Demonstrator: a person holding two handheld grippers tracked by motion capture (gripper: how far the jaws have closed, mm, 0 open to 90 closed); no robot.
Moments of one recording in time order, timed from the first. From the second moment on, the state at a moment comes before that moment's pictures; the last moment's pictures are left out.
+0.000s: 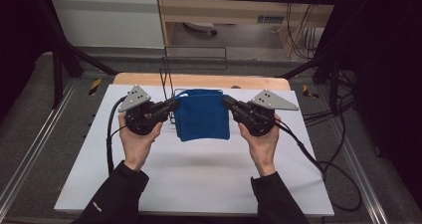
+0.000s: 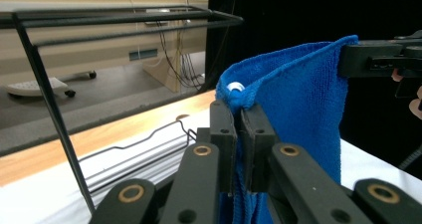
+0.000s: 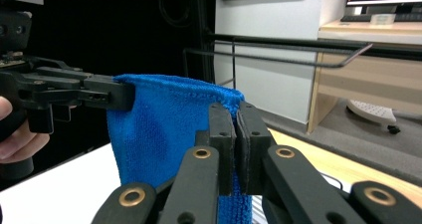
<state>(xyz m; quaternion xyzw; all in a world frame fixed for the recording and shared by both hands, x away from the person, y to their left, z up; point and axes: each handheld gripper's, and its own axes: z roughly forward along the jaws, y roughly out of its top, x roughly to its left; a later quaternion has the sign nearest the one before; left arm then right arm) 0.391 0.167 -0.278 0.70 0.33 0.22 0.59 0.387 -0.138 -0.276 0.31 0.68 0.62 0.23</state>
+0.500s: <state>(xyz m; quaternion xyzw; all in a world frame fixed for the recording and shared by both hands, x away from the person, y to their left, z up) 0.401 0.168 -0.247 0.68 0.33 0.24 0.61 0.397 -0.130 -0.248 0.31 0.66 0.63 0.27</state>
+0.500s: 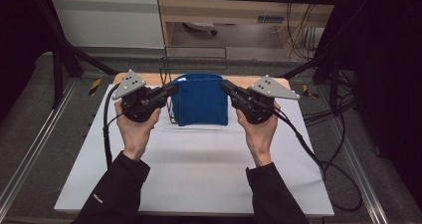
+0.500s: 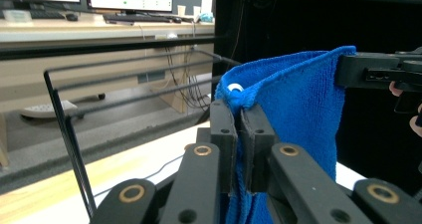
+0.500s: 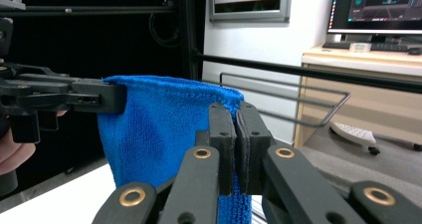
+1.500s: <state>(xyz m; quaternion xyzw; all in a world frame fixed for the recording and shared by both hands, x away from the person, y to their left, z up) 0.421 0.177 -0.196 0.65 0.32 0.28 0.63 0.418 -0.114 -0.193 0.28 0.64 0.64 0.33</state>
